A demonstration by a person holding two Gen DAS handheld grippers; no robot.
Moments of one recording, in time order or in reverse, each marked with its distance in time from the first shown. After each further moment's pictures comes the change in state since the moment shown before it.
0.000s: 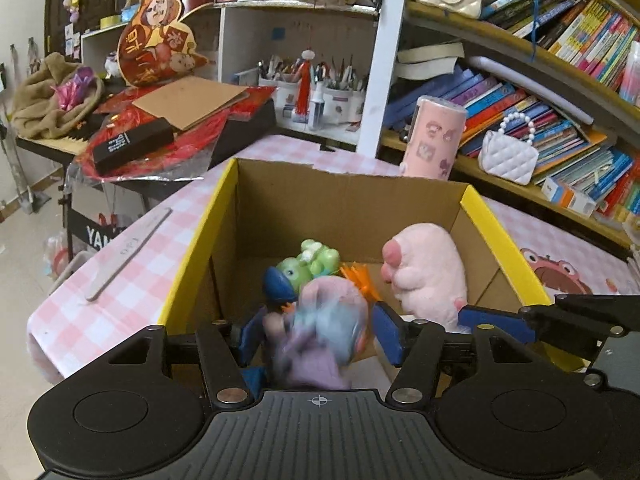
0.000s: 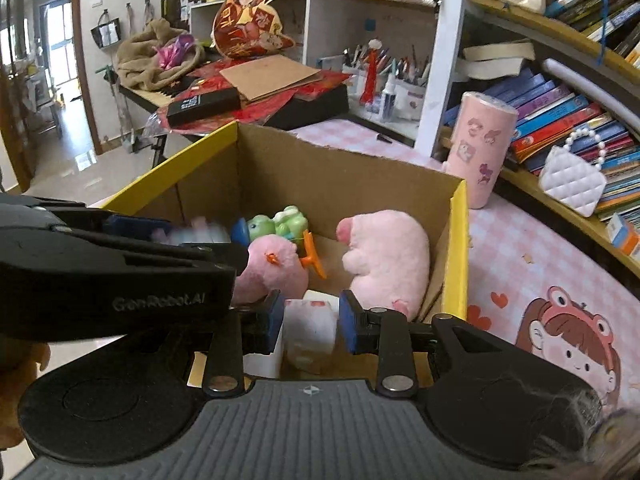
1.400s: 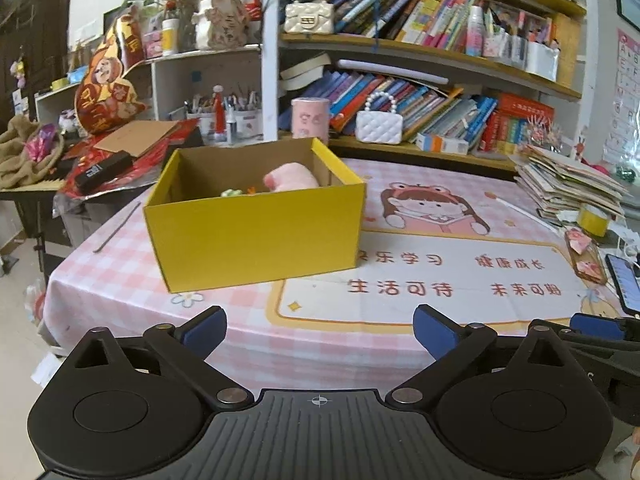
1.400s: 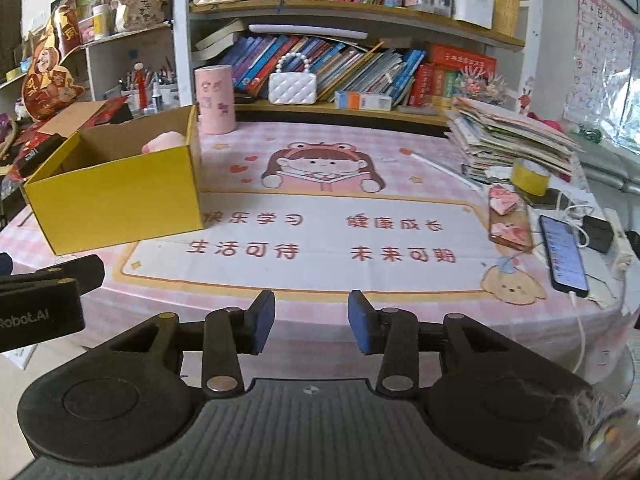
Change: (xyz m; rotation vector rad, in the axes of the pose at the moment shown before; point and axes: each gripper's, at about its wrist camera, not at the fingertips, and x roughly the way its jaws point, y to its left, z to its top) left arm -0.175 -0.054 -0.139 0.221 -0.076 -0.147; right arm -0.236 0.044 -0.192 0.481 -0.018 -0.554
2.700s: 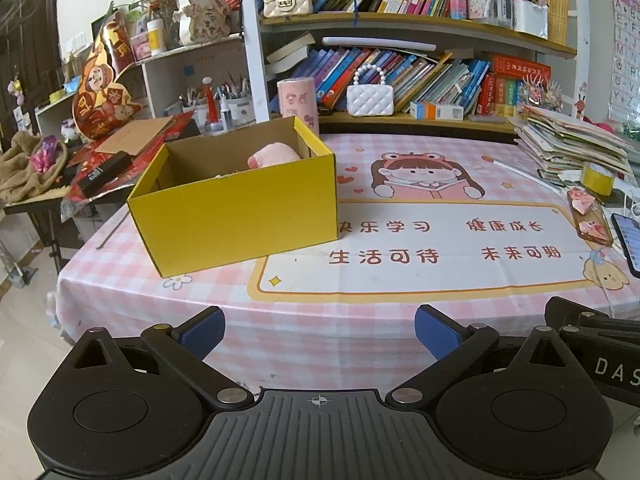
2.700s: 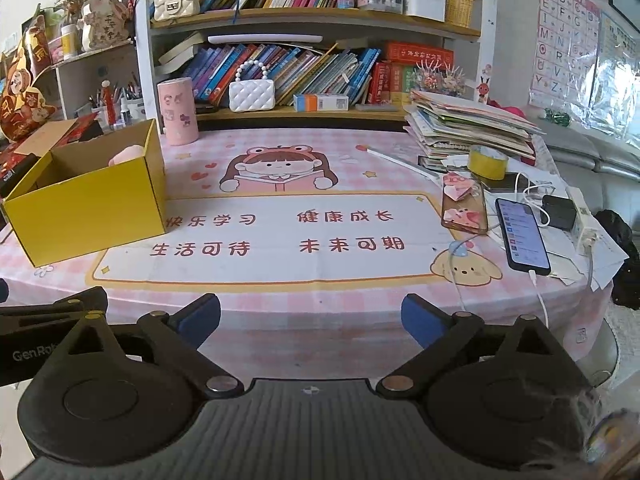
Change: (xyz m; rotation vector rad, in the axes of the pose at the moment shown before) left arm -0.005 -0.046 -0.009 0.076 0.063 0.069; right arm -0.022 -0.038 -0.010 0.067 -0.014 -0.054
